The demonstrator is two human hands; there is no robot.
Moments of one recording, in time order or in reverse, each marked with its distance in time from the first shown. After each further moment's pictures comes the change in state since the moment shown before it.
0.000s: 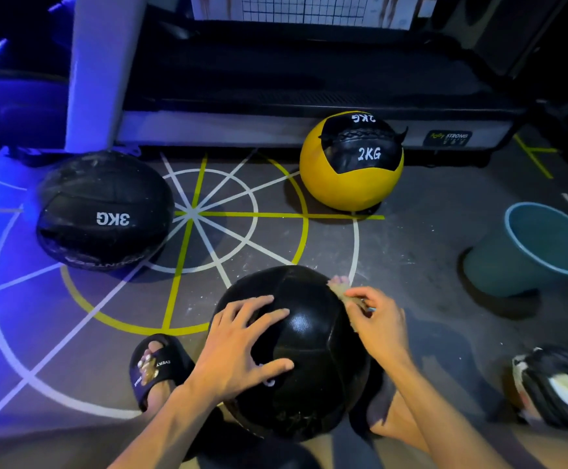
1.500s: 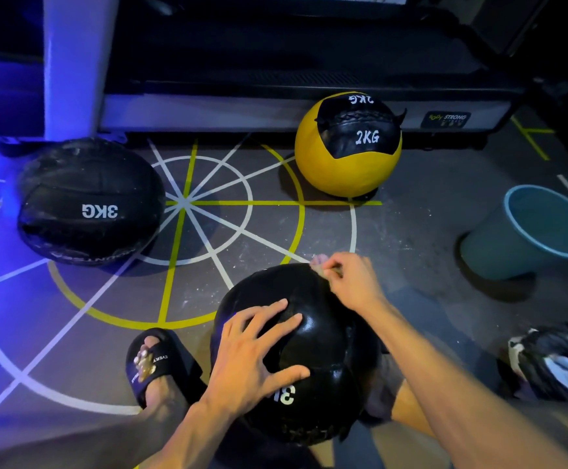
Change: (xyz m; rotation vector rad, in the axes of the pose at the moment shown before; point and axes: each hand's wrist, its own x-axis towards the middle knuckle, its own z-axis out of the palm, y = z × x) left_hand -0.015 0.012 0.025 -0.085 0.083 0.031; right_hand 0.053 -0.041 0.030 -0.261 -0.231 -0.085
